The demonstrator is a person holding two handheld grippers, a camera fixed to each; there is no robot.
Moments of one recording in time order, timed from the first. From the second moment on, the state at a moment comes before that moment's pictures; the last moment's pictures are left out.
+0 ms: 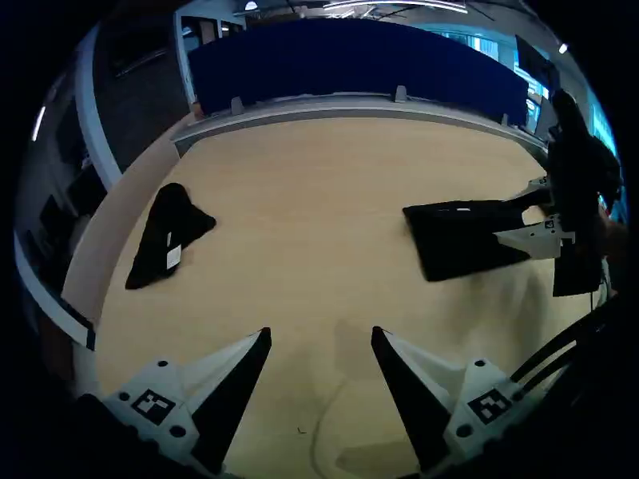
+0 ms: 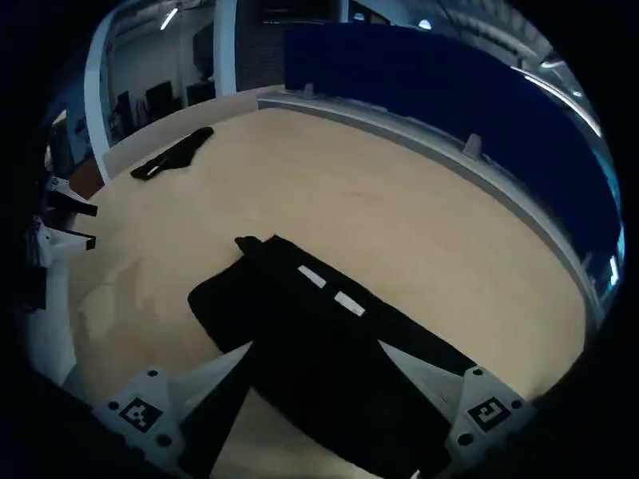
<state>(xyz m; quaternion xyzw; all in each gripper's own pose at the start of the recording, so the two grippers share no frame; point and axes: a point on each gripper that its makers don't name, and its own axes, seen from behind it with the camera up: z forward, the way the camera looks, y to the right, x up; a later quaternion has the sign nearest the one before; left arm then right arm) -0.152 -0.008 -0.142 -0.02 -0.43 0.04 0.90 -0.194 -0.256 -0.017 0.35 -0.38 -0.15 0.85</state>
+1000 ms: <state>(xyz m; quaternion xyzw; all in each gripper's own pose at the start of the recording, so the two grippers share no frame) -0.158 -0.025 -0.160 0.01 -0.44 0.02 0.90 -0.207 -0.272 0.003 0.36 -0.38 -0.16 0.84</state>
